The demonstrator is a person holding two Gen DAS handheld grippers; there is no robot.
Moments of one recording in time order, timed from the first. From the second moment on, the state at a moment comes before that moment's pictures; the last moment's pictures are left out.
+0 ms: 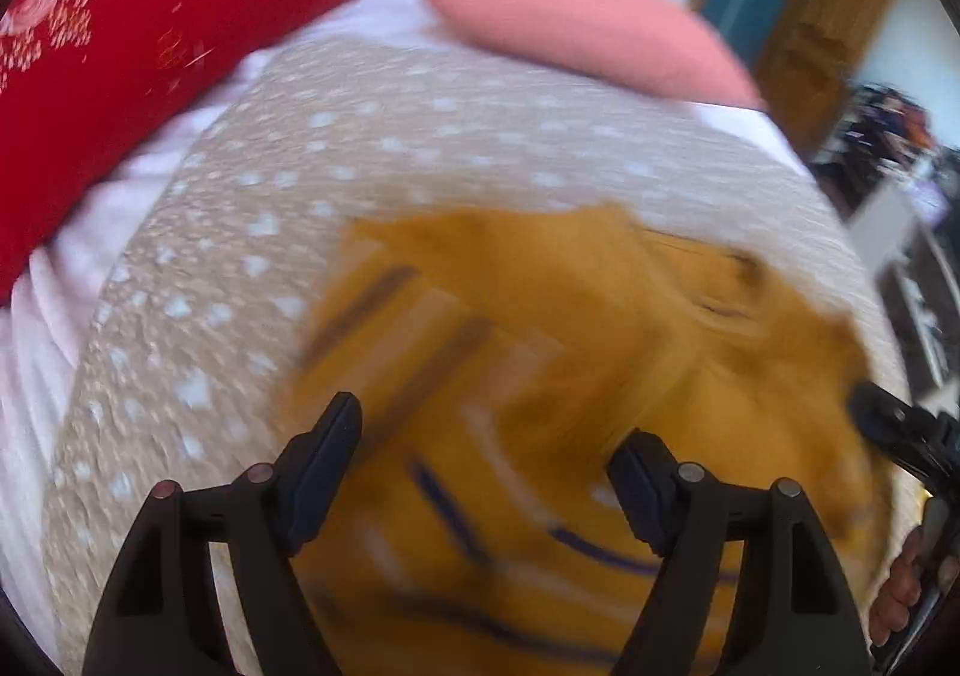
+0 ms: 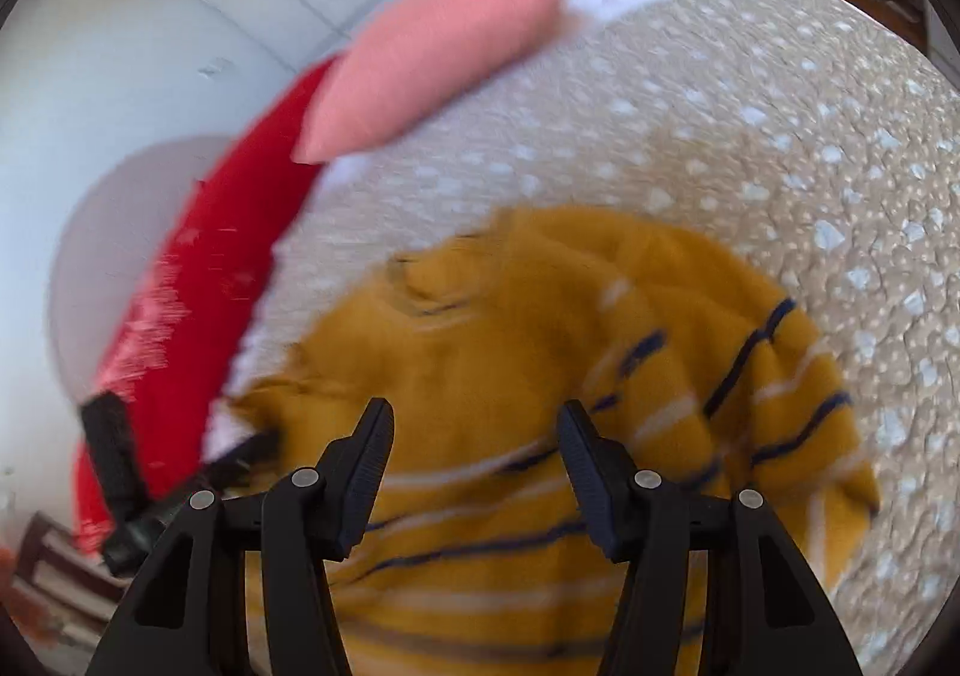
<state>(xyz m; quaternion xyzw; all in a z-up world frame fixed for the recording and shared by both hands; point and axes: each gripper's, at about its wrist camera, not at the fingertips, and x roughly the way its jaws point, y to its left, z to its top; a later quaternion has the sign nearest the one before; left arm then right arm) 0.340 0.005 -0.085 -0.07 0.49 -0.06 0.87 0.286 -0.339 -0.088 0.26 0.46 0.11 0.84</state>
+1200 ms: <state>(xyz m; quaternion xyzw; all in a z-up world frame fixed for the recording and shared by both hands) 0.059 0.095 -0.025 -0.15 0.42 0.01 0.90 0.158 -0.397 -0.094 0.14 0.49 0.00 0.86</state>
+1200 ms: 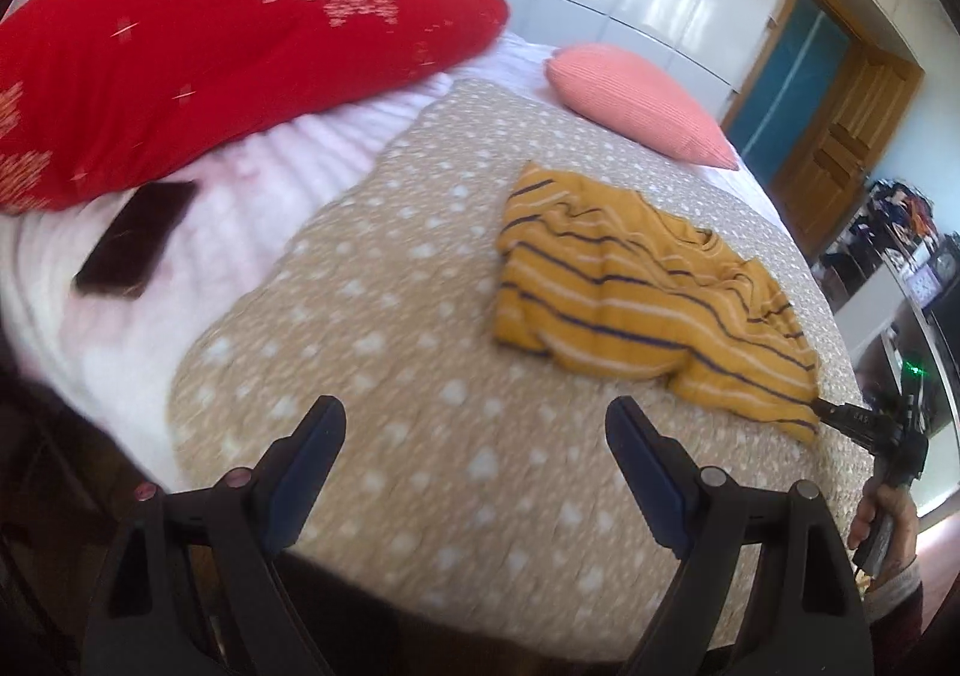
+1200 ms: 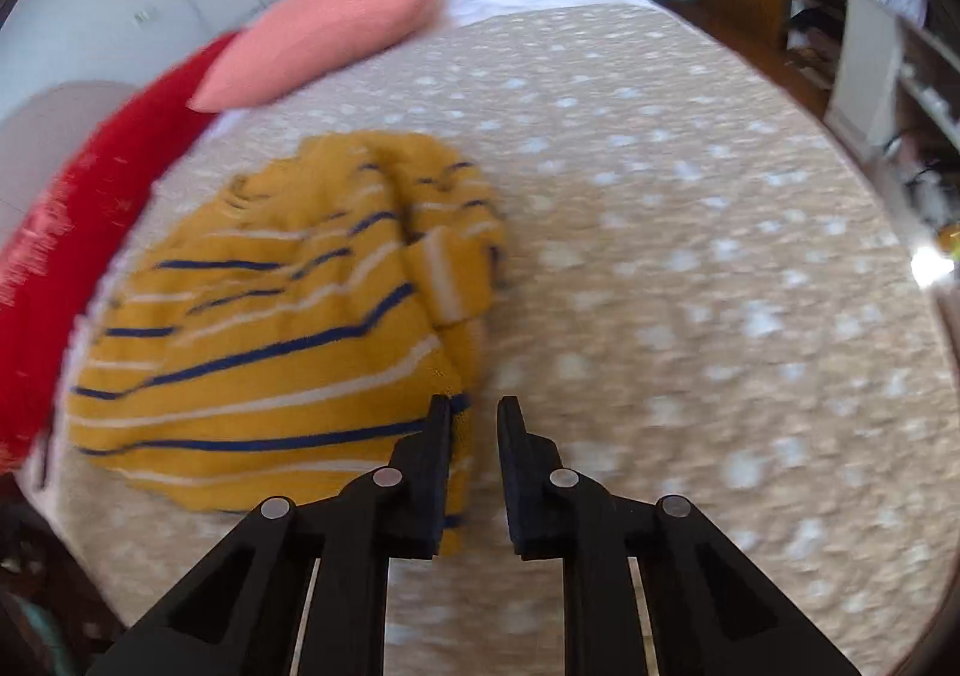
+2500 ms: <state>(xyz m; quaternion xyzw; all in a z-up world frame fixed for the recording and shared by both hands) -0.008 0.217 -0.051 -0.17 0.39 0.09 0.90 0.253 0.019 -0.103 -0.12 0.51 0.12 0.84</state>
